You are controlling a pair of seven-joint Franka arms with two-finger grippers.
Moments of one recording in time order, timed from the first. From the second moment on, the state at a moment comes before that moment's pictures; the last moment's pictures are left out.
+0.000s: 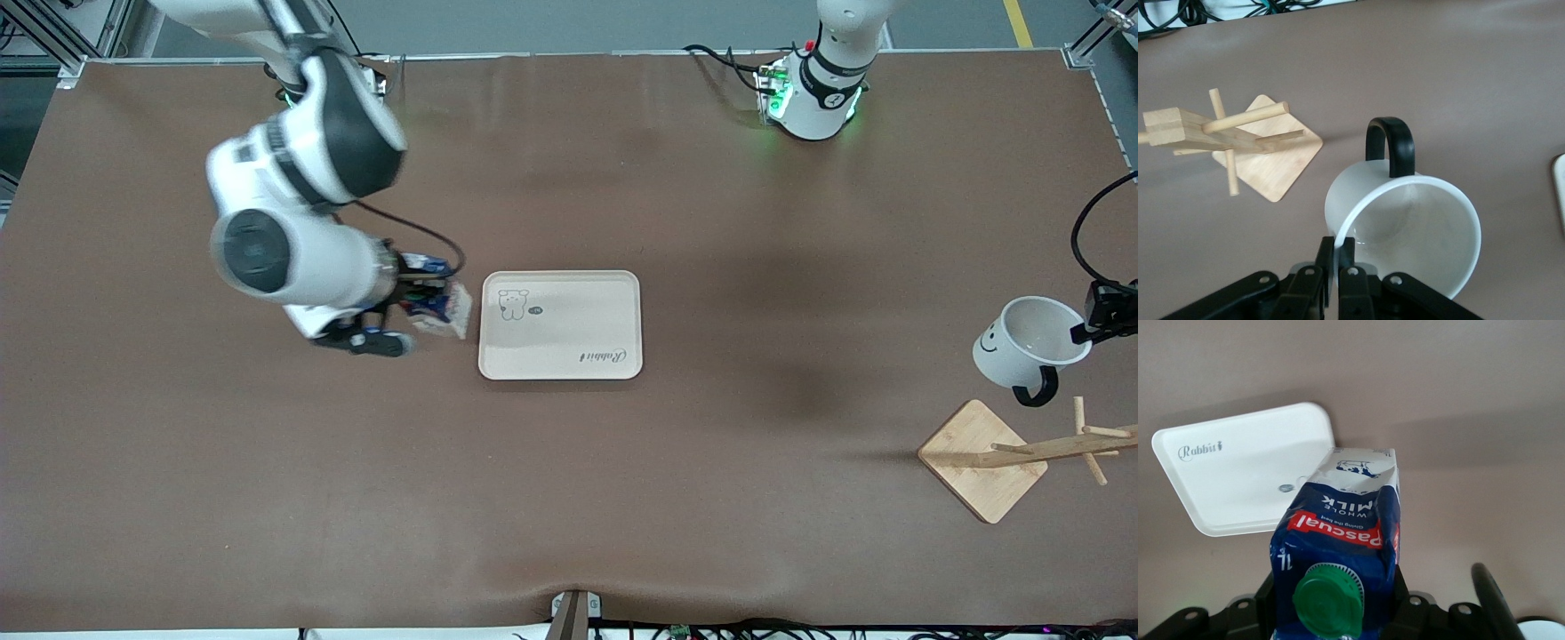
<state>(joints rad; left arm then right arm) 0.66 0.24 -0.52 -1.49 -0.07 1.81 0.37 0.46 0.40 -0.13 -1.40 0.30 1.53 0.47</state>
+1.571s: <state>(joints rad) 0.77 0.37 -0.52 -1.49 -0.26 2.00 0.35 -0.06 0.35 -0.14 -1.79 0.09 1.76 -0.21</state>
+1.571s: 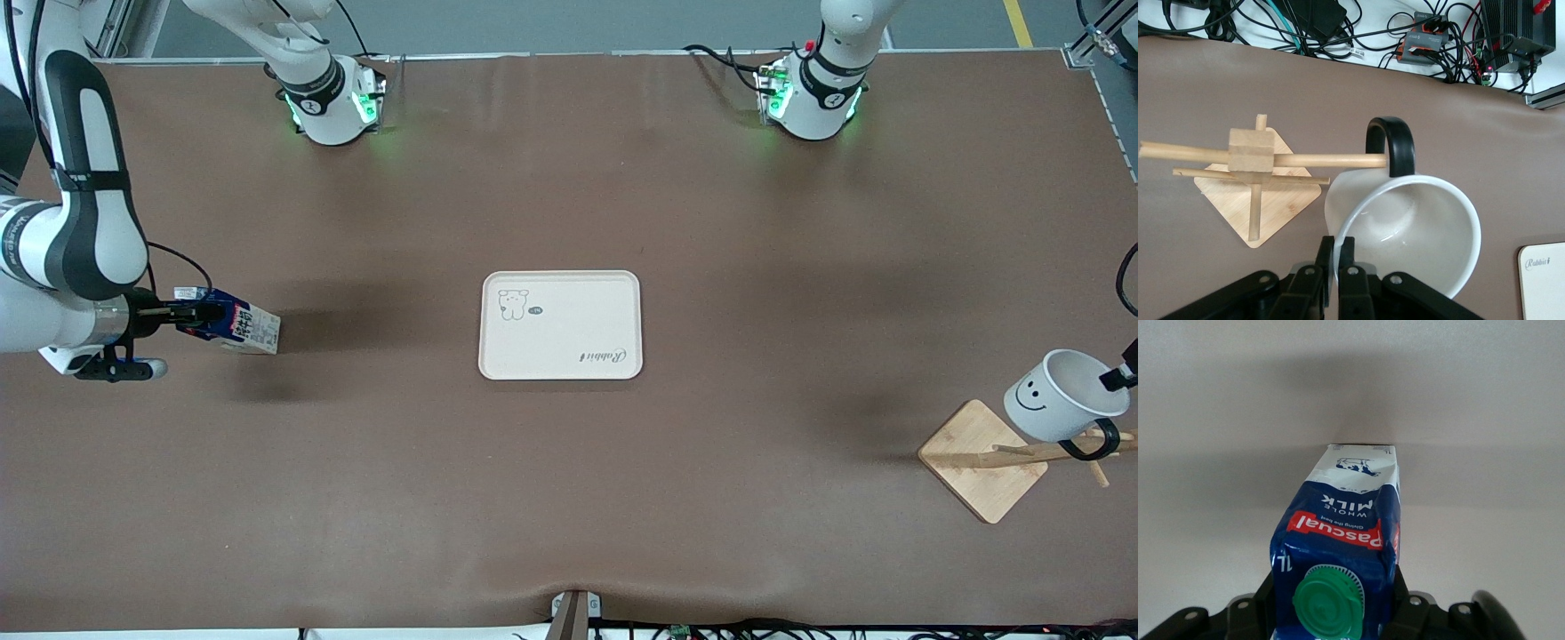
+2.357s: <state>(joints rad) 0.79 0.40 -0.52 -1.51 -0.26 2.00 0.36 -0.07 0.35 -0.14 -1.75 0.09 1.74 -0.21</state>
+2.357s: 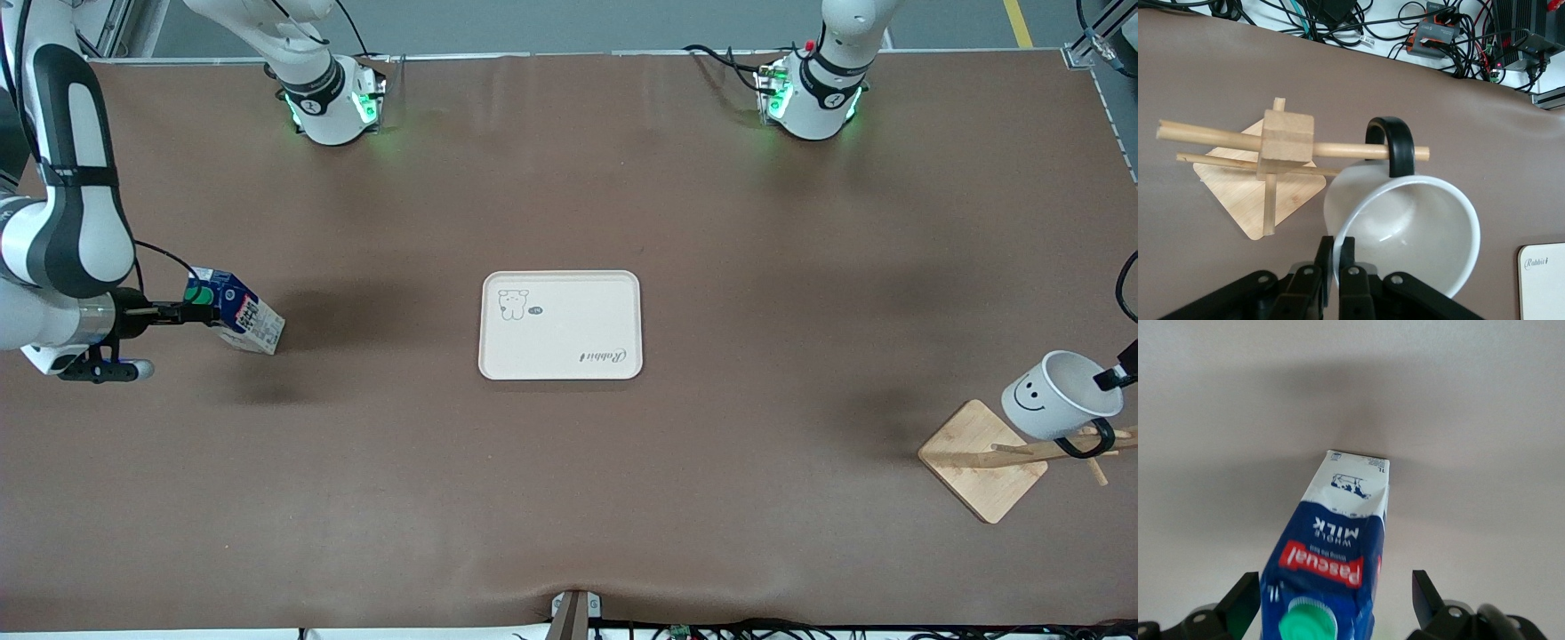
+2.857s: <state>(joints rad) 0.79 0.40 -0.52 -1.50 -0.26 2.00 0.29 -0.07 0.34 -0.12 -1.61 0.09 1.64 -0.22</state>
